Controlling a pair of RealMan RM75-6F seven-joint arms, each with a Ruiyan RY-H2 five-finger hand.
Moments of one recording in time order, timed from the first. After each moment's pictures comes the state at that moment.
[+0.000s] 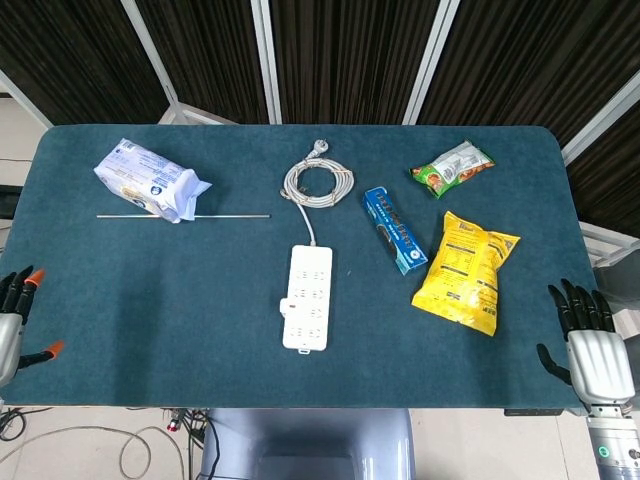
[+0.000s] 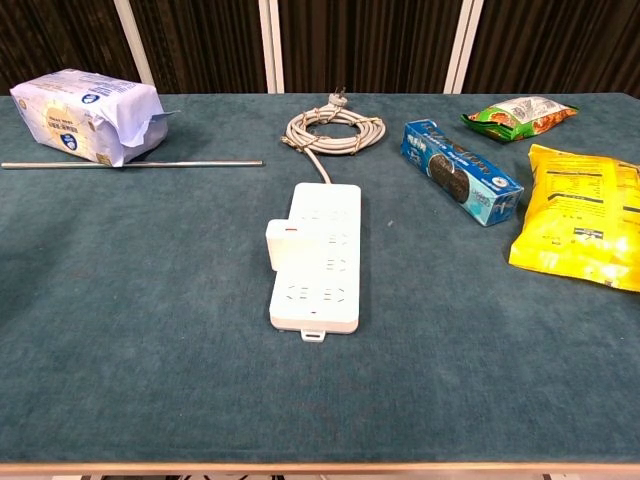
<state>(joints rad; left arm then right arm) -0.10 -1.14 -0.06 -1.59 1.43 1.46 0.13 0.07 -1.16 0.07 -1.62 -1.50 1.50 -0.13</state>
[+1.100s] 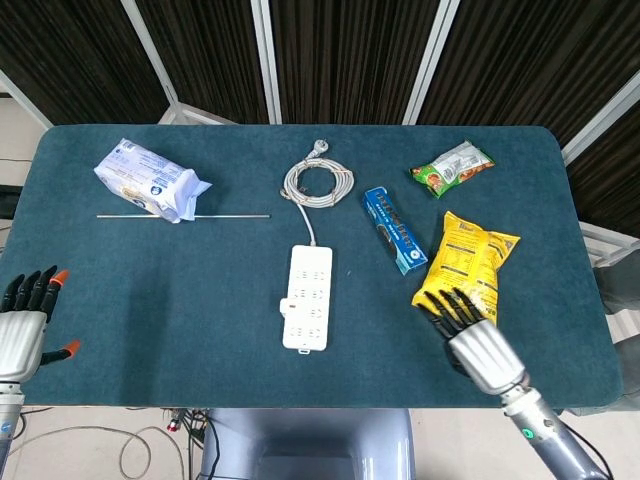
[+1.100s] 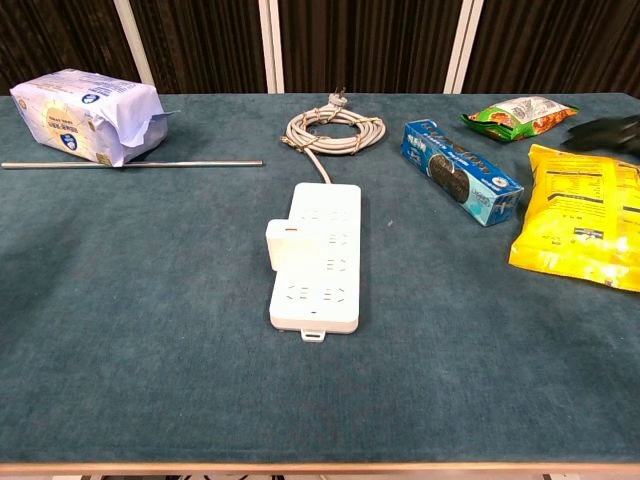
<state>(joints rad) -0.13 -1.19 -0.06 -1.59 1.44 1.43 0.20 0.30 -1.25 0.01 -1.59 -1.84 1.28 -0.17</state>
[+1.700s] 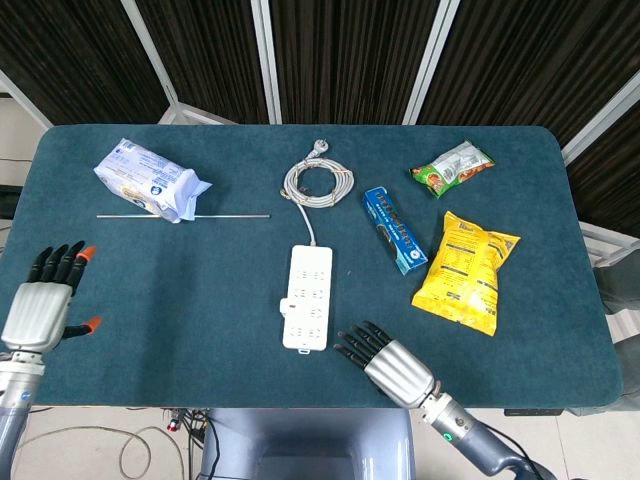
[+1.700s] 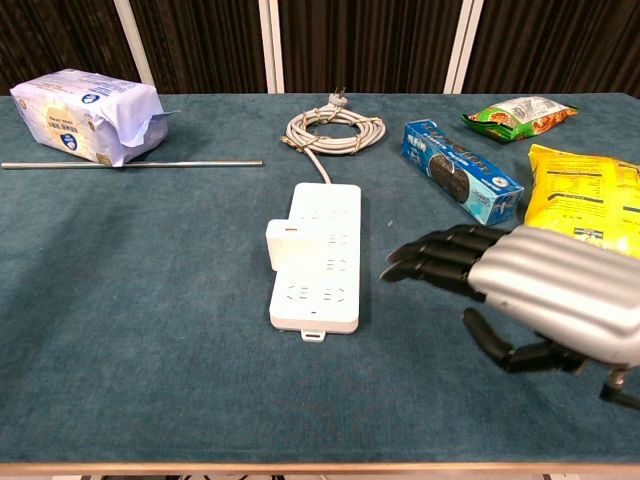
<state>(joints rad) -0.25 -1.15 -0.13 -1.66 1.40 1.31 0.26 0.42 -1.51 -0.01 -1.59 -1.81 1.05 -0.33</state>
